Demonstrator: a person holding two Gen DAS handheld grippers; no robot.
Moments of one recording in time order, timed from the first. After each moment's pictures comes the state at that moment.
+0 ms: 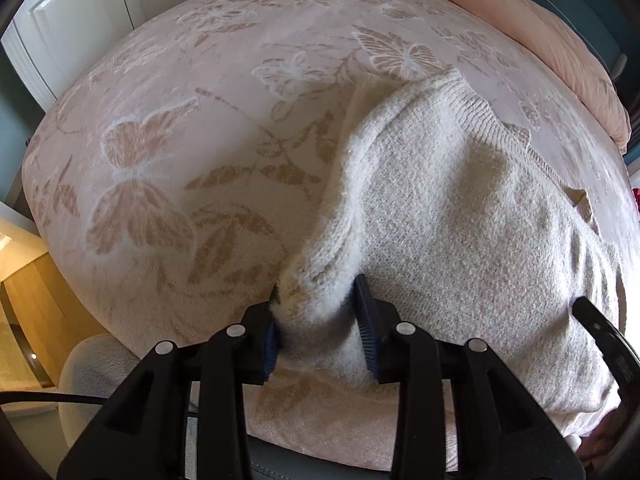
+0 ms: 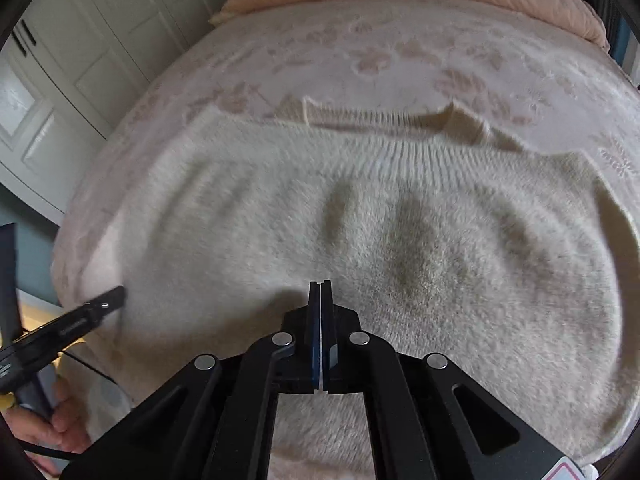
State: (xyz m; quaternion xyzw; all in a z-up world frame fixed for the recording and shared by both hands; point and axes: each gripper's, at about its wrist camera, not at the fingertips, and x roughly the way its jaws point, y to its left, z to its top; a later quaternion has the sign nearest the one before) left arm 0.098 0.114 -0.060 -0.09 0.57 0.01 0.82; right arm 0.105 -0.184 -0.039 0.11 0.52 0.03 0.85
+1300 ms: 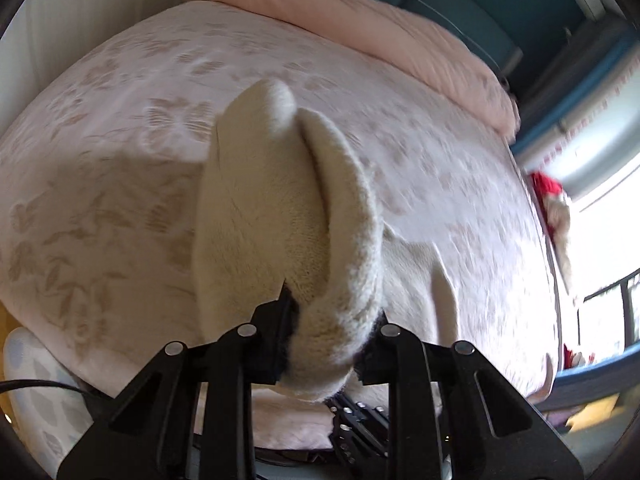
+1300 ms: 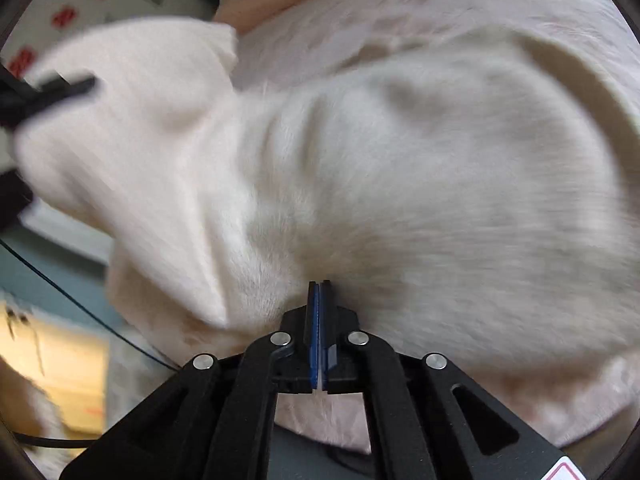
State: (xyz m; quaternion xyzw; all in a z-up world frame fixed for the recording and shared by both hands) left arm 0.066 -0.073 0.072 -0.12 0.52 -0.18 0.83; right arm 0.007 -0.266 -0.065 0.28 0.48 0.06 0.83
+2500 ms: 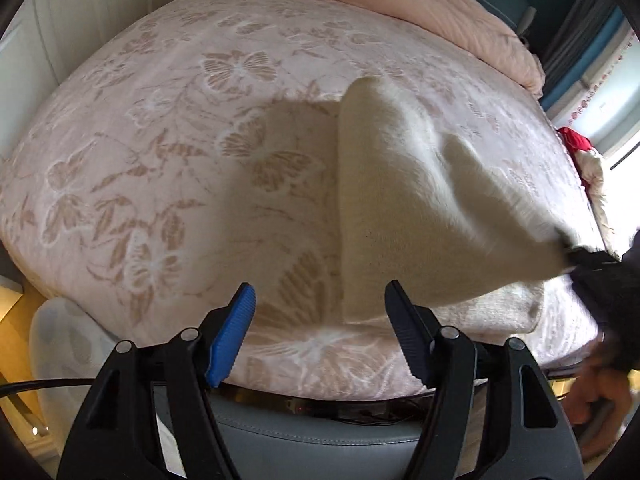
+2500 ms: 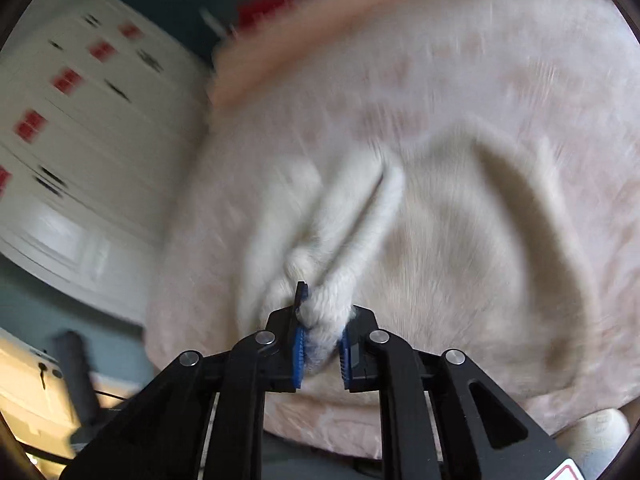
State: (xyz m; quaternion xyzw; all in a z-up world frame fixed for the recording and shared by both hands) left arm 0.009 0.007 0.006 -0.05 0.54 -0.15 0.83; right arm -0.001 -0.333 0.026 0.33 0.39 0.04 0.86
